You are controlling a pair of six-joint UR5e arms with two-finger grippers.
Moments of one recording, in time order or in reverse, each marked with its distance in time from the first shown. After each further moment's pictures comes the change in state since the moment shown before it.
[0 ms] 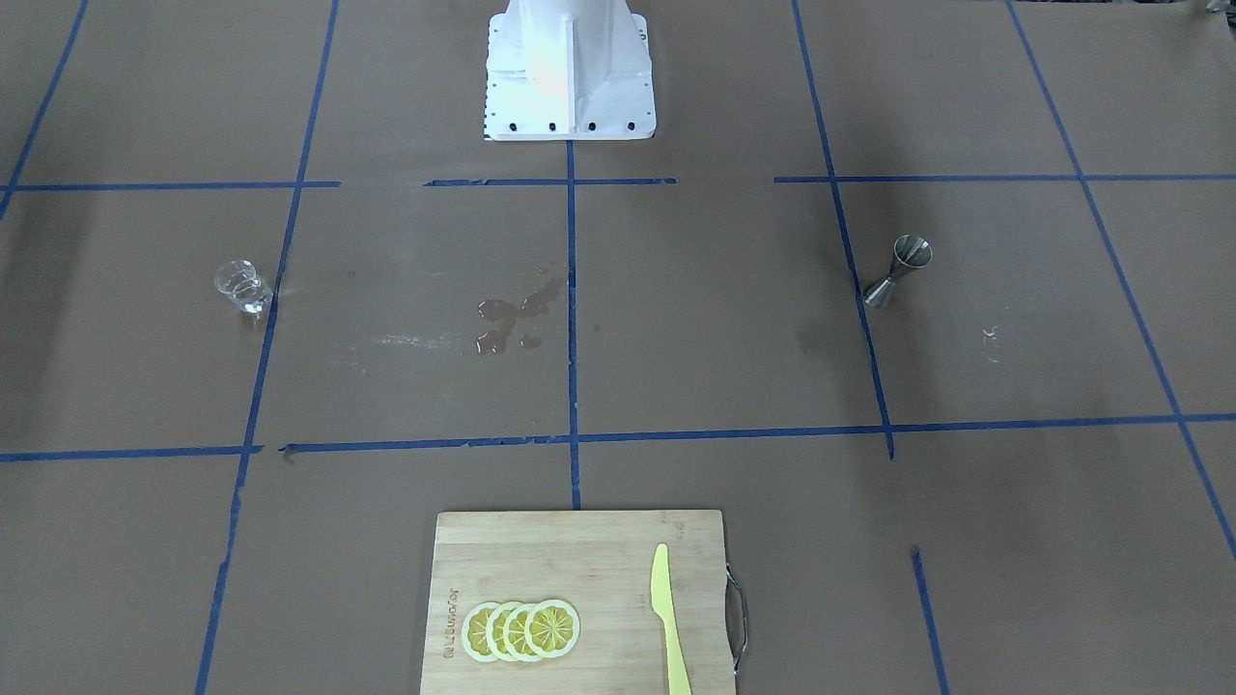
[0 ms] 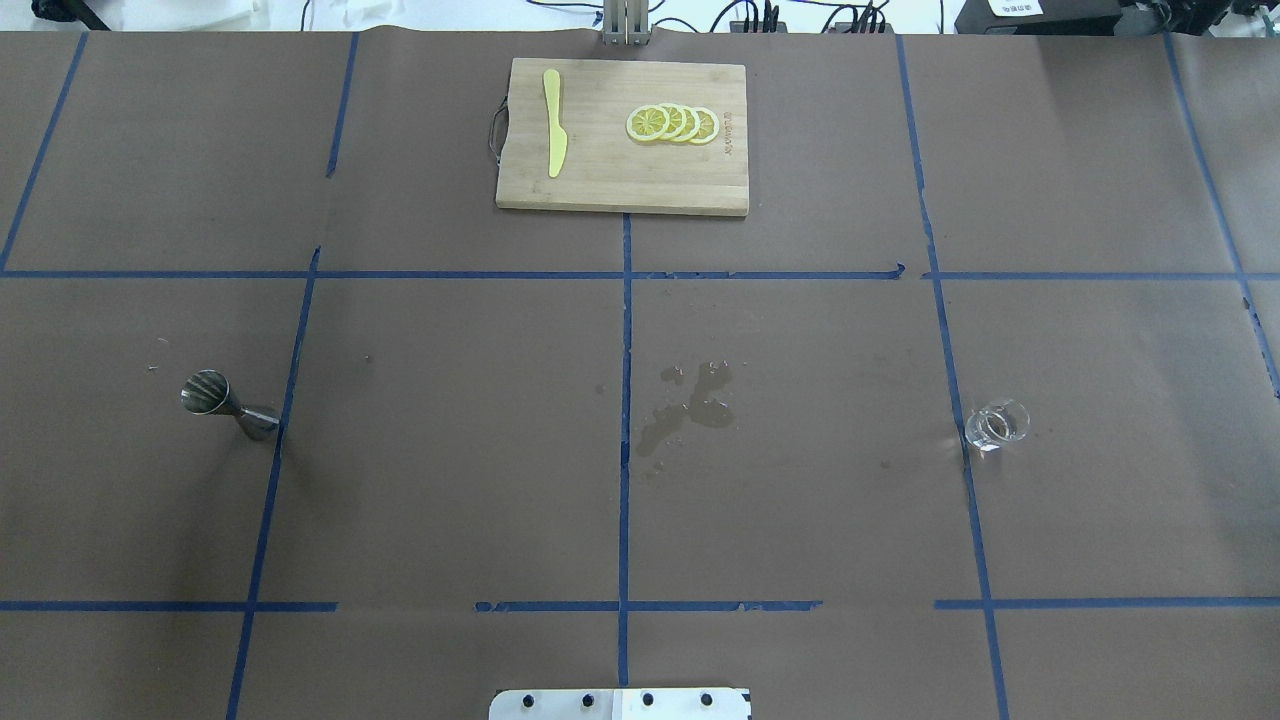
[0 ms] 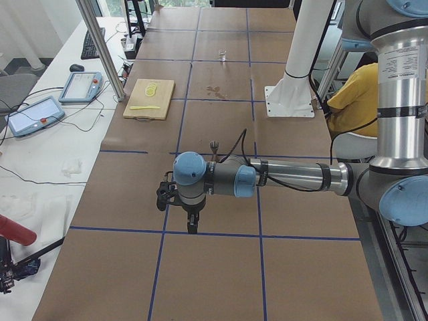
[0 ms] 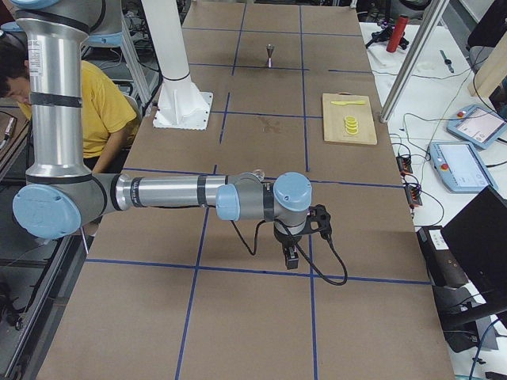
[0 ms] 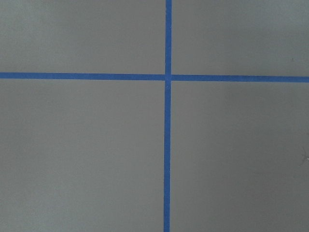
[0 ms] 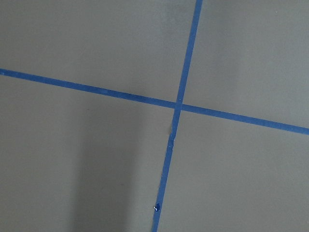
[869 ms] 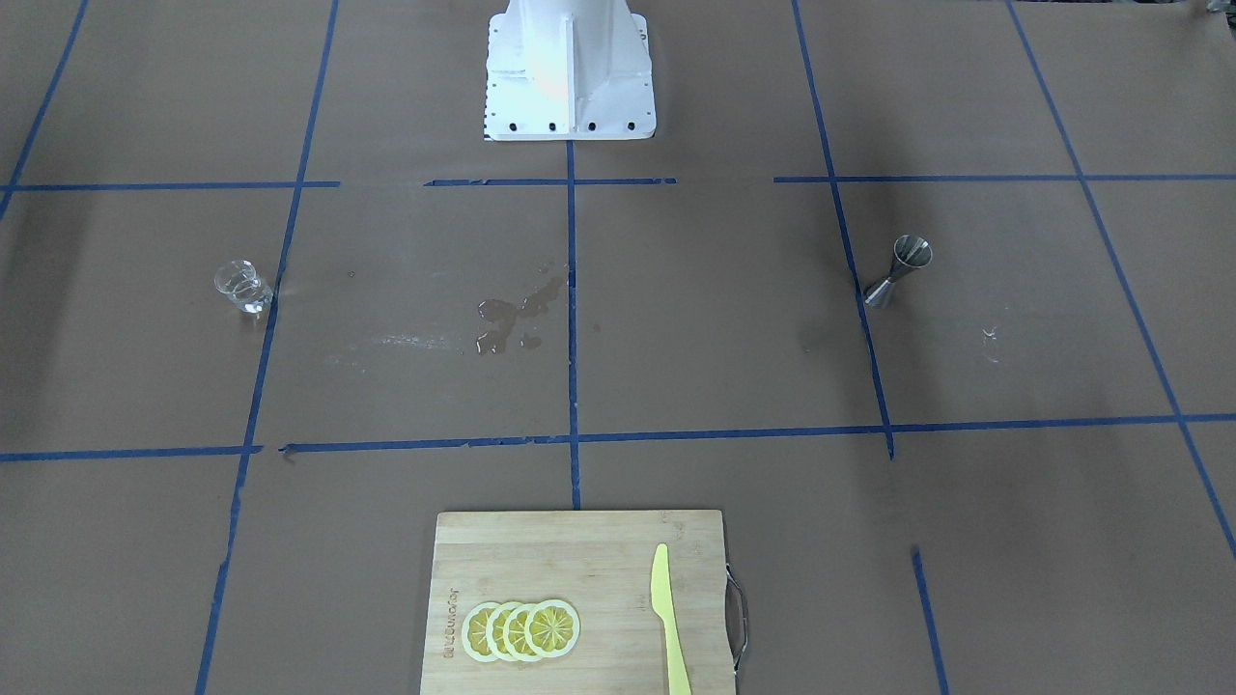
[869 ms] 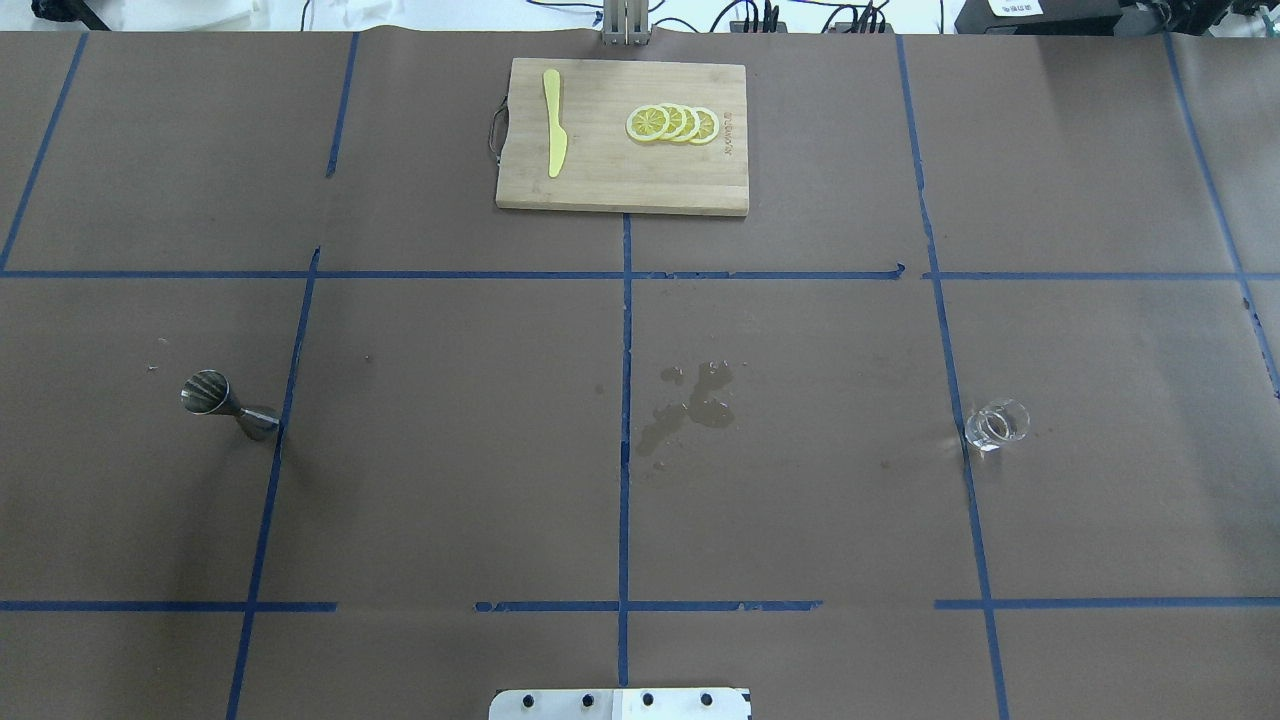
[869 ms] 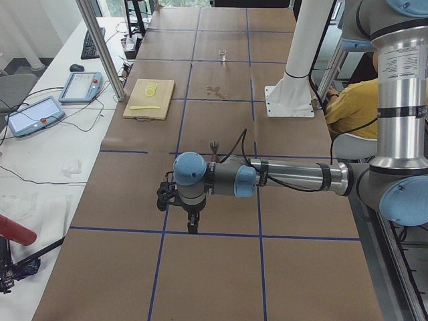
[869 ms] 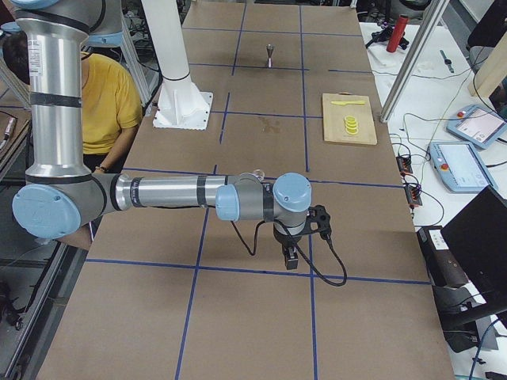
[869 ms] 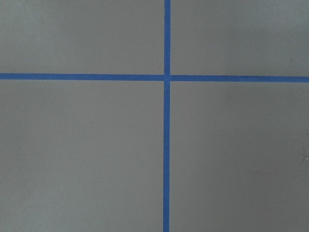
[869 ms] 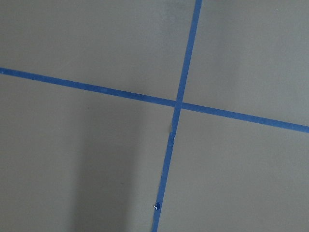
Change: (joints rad) left arm 0.002 0.002 0.001 0.001 0.000 -0.002; right arm 0.001 -0.002 -0.001 0.000 0.002 0.000
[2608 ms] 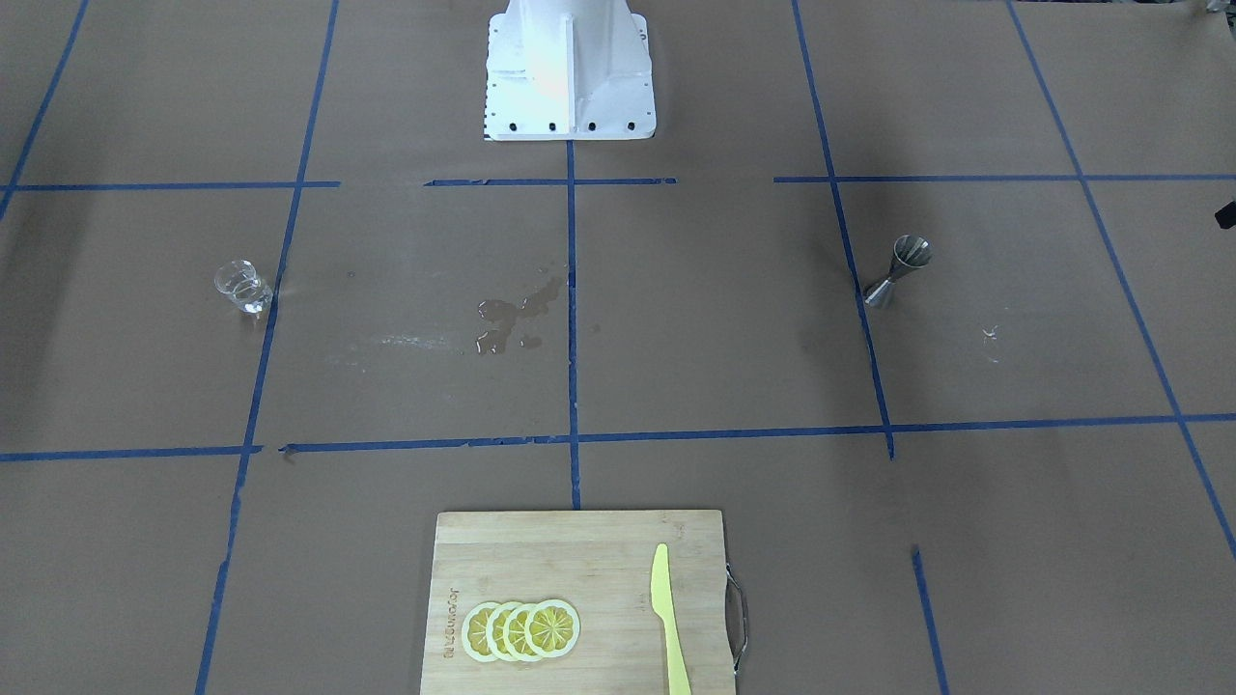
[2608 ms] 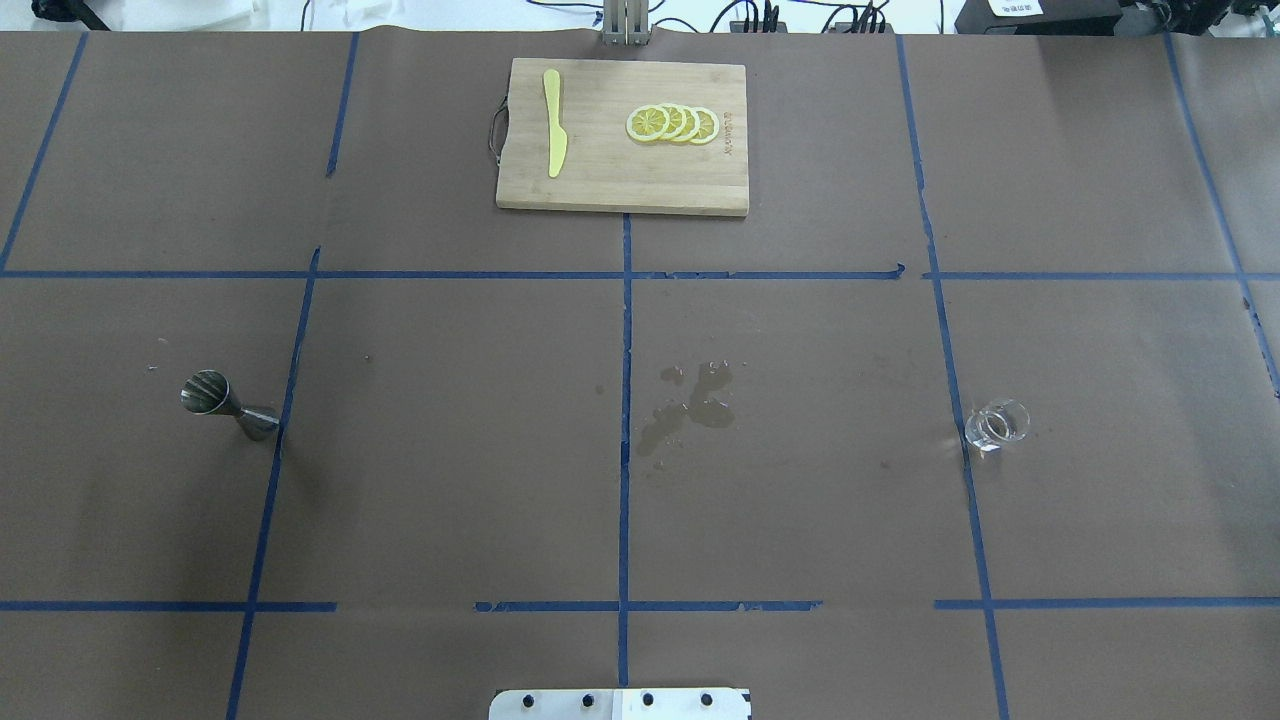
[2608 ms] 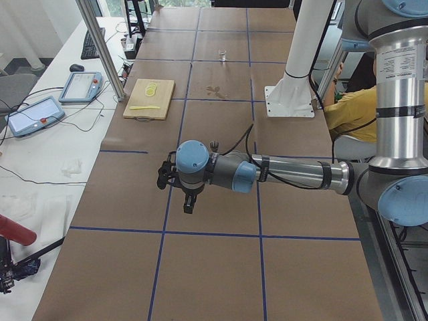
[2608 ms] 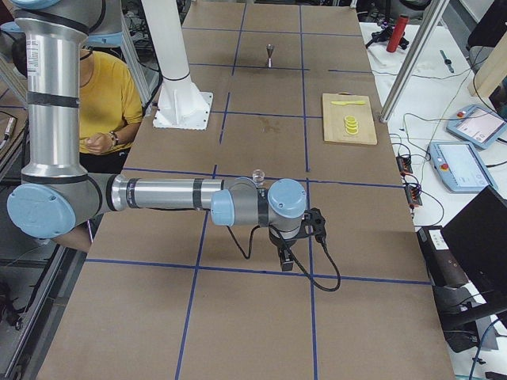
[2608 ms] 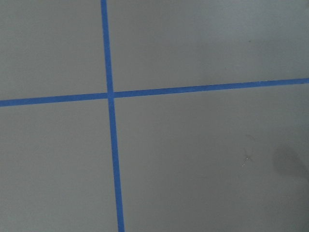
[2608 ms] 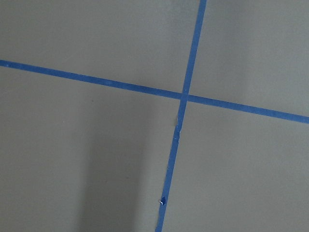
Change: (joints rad) left arm 0.059 0.004 -0.040 -0.178 -0.129 -0.009; right arm -0.003 -0.029 -0.007 0.036 0.029 0.001
